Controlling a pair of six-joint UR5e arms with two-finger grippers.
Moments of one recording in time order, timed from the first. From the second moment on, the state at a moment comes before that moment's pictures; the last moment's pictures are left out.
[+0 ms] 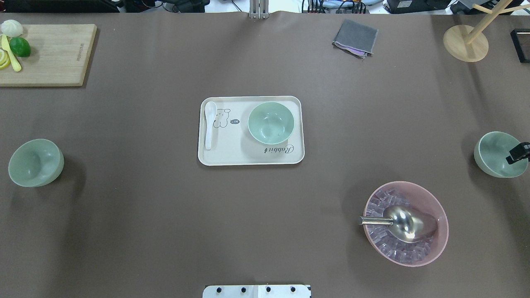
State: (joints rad) left arm -1.33 -1.41 -1.67 -2.00 -2.42 -0.42; right arm 1.19 -1.68 1.53 -1.17 2.31 0.31
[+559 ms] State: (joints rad) left arm -1.15 -1.43 -1.67 -2.00 -2.35 -0.52; right arm 1.19 -1.56 1.54 -1.20 2.36 0.41
